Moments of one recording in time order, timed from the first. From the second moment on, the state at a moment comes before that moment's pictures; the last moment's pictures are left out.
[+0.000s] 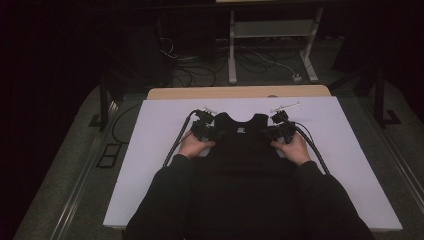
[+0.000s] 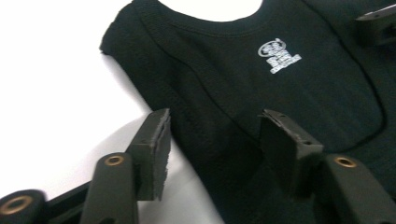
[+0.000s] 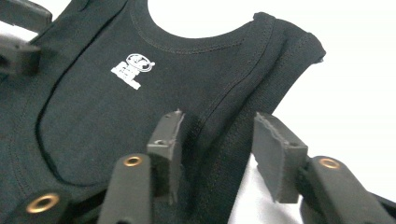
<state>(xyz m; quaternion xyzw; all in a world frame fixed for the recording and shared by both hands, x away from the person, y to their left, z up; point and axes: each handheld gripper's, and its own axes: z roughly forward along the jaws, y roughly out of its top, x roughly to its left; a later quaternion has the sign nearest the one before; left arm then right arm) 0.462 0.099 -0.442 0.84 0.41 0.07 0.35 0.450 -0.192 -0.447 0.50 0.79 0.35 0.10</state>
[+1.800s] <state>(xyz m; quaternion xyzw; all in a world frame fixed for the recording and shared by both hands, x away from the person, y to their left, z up) 0.436 0.116 -0.430 0.84 0.38 0.04 0.40 0.418 -0.184 -0.422 0.47 0.79 0.40 0.06</state>
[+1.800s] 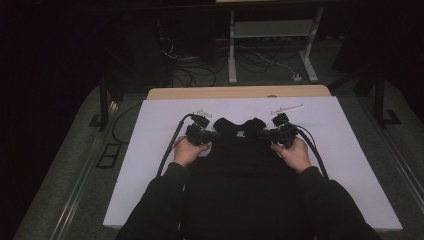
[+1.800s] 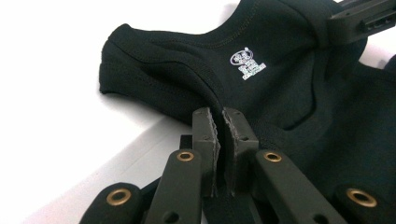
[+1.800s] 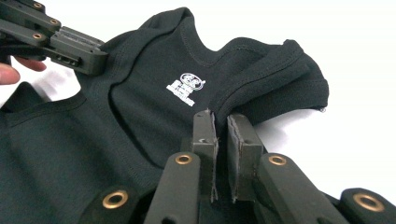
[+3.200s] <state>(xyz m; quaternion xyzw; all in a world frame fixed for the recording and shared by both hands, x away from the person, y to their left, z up) 0.385 0.131 -0.394 0.81 0.37 0.05 0.45 0.376 -0.200 -0.391 0.46 0.77 0.44 0.04</state>
